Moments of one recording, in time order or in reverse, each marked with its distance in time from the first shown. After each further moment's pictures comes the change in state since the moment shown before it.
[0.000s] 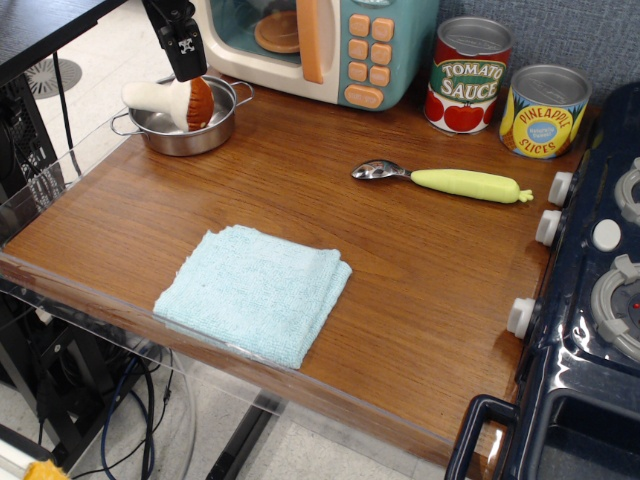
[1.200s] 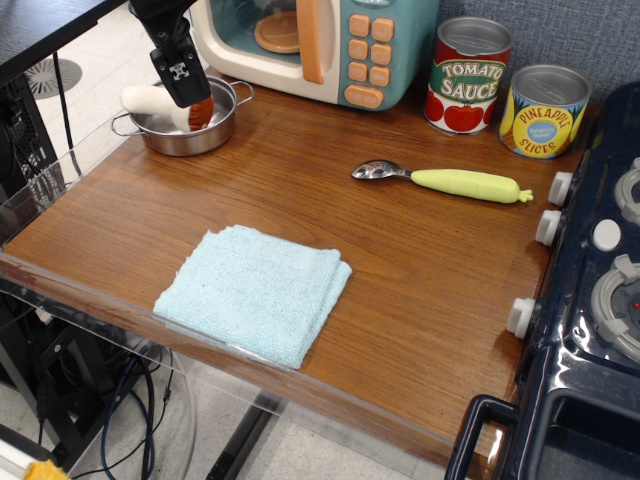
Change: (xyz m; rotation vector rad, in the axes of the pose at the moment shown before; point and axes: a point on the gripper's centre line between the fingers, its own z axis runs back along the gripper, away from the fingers) arm -0.007 -0.075 0.036 -0.006 -0.113 -0.102
